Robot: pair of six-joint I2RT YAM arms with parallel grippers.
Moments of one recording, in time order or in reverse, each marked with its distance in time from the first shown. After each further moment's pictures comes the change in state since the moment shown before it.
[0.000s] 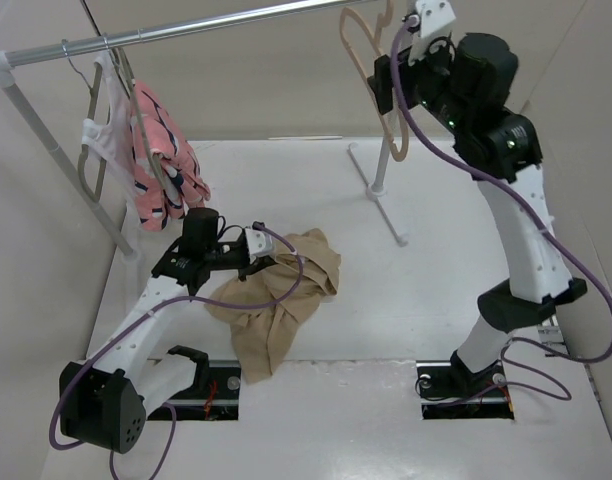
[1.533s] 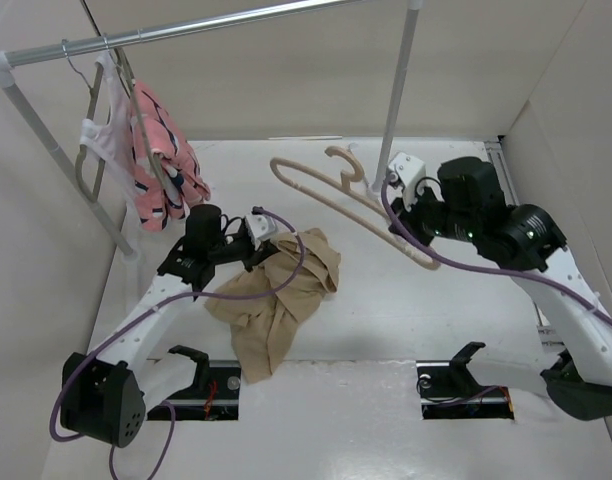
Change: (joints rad) left arm -0.021 0.017 -0.027 0.192 -0.127 -0.223; right arm 0.148 -0.511 -0.836 -0.290 -0.170 -0.008
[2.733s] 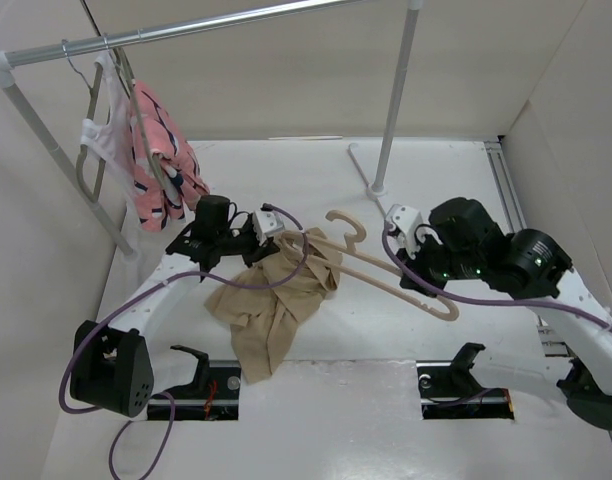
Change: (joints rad) left arm 0.004 0.173 0.099 -0.115 -0.023 0.130; right arm 0.154 -0.150 -0.144 -0.271 -0.023 0.134
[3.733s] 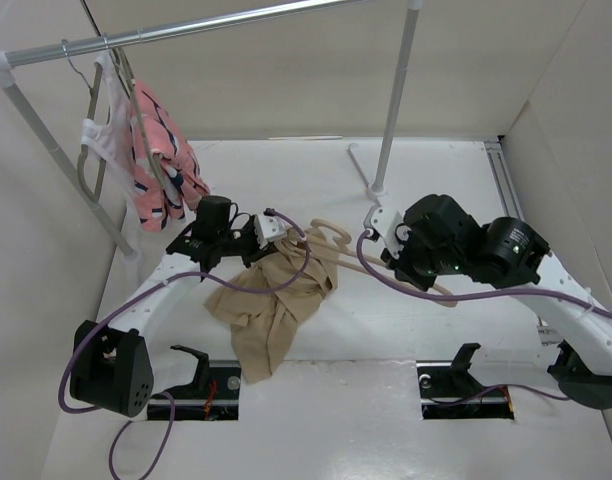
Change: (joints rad) left arm -0.003 0.002 0.008 -0.045 -0.014 0.120; right arm 0.108 0.145 0.129 -0.072 0.177 -0.089
